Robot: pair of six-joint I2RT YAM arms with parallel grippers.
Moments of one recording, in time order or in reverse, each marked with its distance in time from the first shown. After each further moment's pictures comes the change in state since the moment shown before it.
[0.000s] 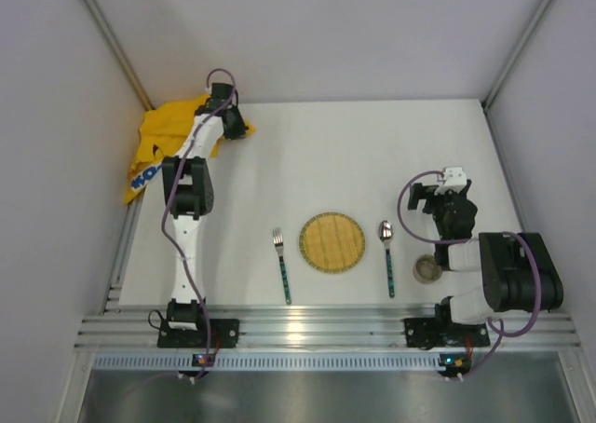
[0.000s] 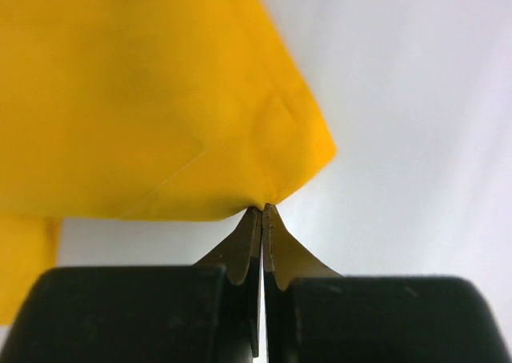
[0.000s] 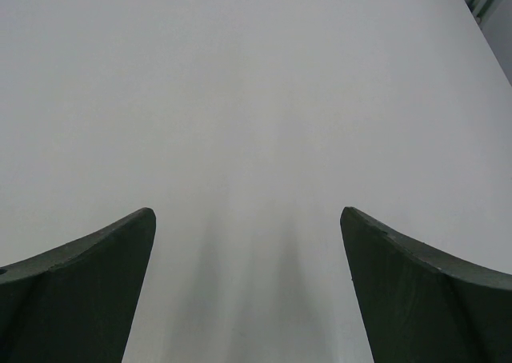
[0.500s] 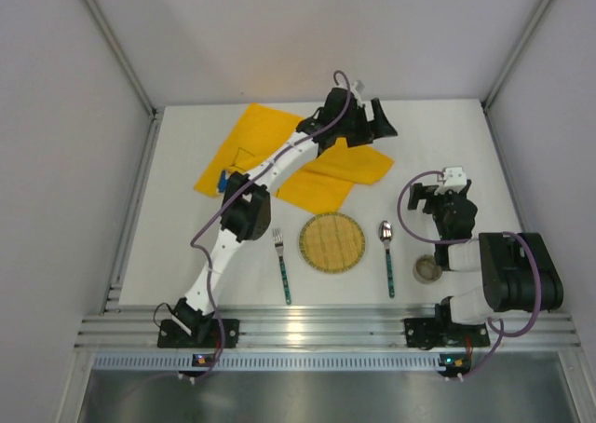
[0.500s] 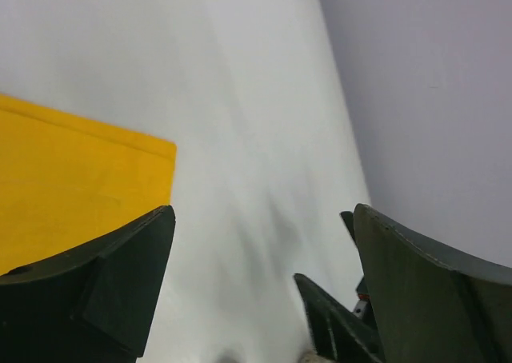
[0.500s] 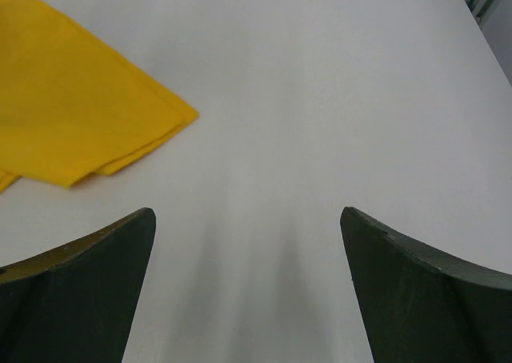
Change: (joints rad) left arm -0.599 -0.009 0.129 0.263 0.296 -0.312; right arm 0.000 0.000 0.000 0.000 0.000 0.000
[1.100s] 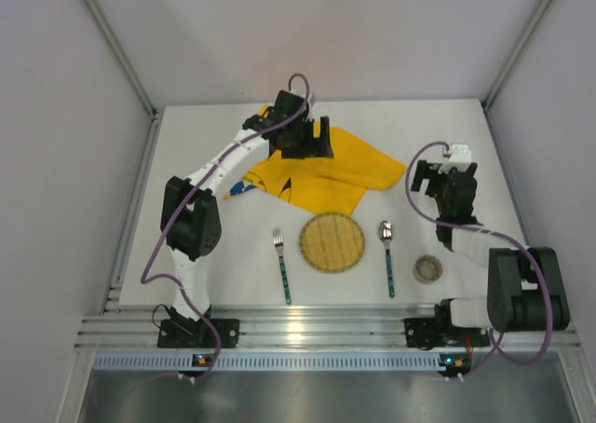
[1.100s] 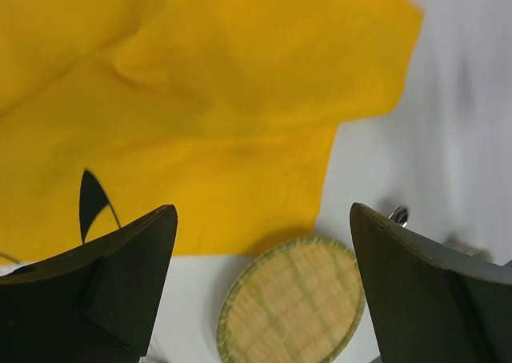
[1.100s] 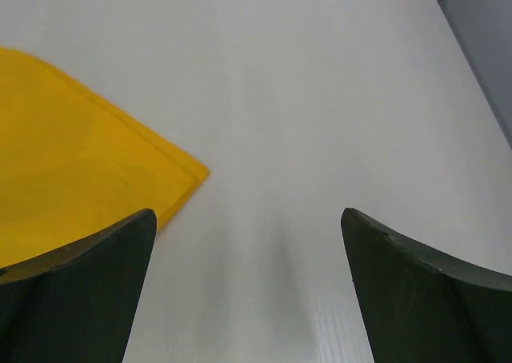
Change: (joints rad) left arm 0.113 -0.512 -0.524 -0.254 -0.131 0.316; right arm 0.034 -0.094 0.146 -0.338 0.163 0.039
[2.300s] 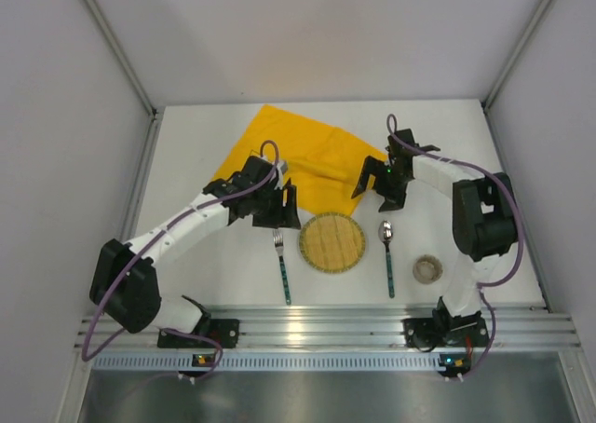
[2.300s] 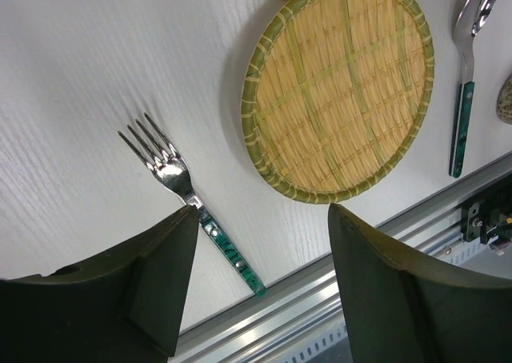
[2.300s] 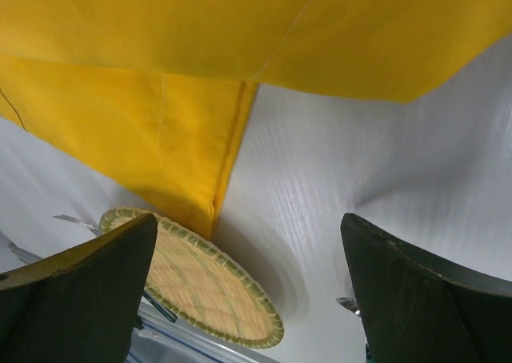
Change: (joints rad) left arm -0.069 -0.625 -0.864 -0.002 0.023 -0.035; right arm 0.231 0.500 0.886 -1.390 -0.430 0.590
